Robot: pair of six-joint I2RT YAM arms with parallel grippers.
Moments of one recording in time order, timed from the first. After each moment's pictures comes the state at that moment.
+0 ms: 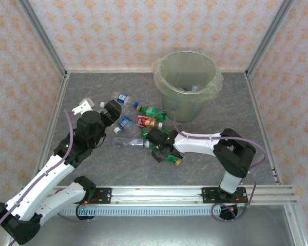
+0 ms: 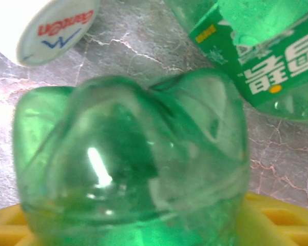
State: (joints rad) left arm -0.52 0.80 0.85 -0.43 -0.42 -0.98; right arm 1.00 1.72 1.01 -0.59 0.17 0.22
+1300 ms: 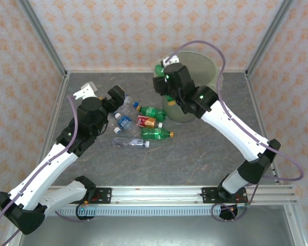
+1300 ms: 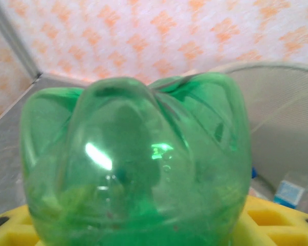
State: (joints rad) left arm -0.51 0.95 1.03 -0.34 -0.44 -0.82; right arm 0.77 1.57 1.79 -0.70 0.42 0.24
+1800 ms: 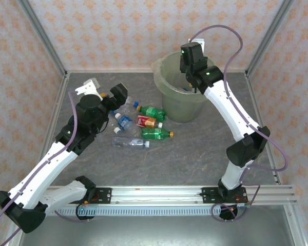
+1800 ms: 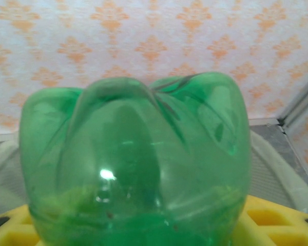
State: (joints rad) left arm -0.51 0.97 1.07 -0.32 -0.37 -0.75; right arm 0.48 1.76 1.97 -0.74 0.56 0.25
